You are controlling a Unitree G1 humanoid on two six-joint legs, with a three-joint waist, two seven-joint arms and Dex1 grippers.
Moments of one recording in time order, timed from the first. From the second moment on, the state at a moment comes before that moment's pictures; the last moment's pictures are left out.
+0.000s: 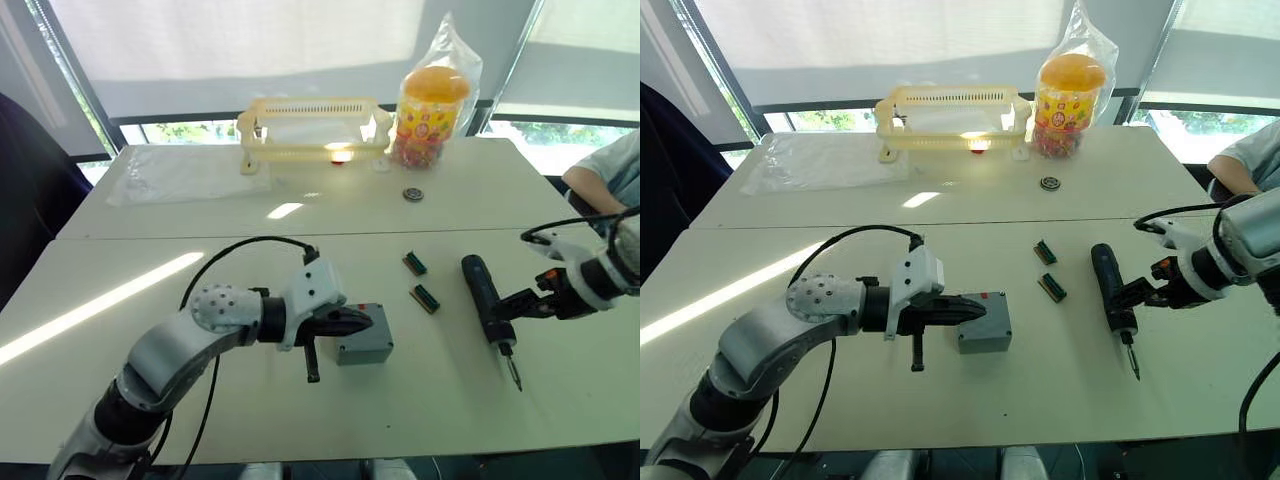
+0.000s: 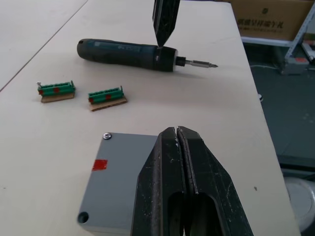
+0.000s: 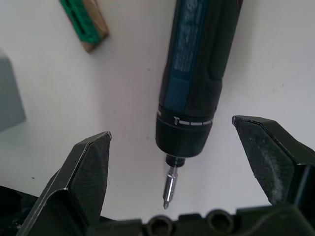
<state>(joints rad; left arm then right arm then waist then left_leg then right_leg) -0.51 0.52 -0.30 -0.66 -0.52 0.91 -0.73 -0.97 -1.25 0.55 0.28 0.53 1.58 1.08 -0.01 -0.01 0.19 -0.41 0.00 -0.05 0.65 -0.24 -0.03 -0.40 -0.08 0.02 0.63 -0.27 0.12</state>
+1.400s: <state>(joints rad) -0.66 0.54 -0.26 -0.26 -0.53 0.78 -0.93 -0.84 -0.26 -0.91 -0.45 0.18 1.25 0.15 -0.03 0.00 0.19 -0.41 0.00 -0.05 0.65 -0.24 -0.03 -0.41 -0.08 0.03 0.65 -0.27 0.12</state>
